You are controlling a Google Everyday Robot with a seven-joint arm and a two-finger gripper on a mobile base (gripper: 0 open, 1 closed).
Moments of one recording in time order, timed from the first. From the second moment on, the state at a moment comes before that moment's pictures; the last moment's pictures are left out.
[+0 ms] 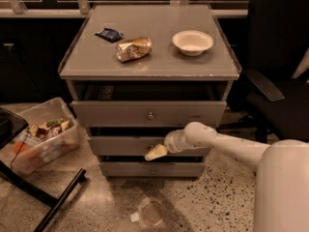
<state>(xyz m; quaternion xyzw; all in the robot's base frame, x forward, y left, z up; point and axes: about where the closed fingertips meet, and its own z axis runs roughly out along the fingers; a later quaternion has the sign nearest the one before) 0.680 -0.053 0.422 -0.36 0.86 0.22 0.29</state>
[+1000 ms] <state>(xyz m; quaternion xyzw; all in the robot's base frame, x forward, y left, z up) 0.660 -0.072 0.431 -0.37 0.86 0.19 0.29</state>
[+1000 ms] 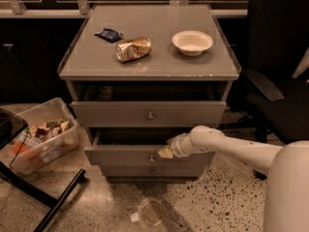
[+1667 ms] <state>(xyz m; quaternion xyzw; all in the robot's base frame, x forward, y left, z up) 0.646 -0.079 0.433 -0.37 0.86 0.19 0.29</state>
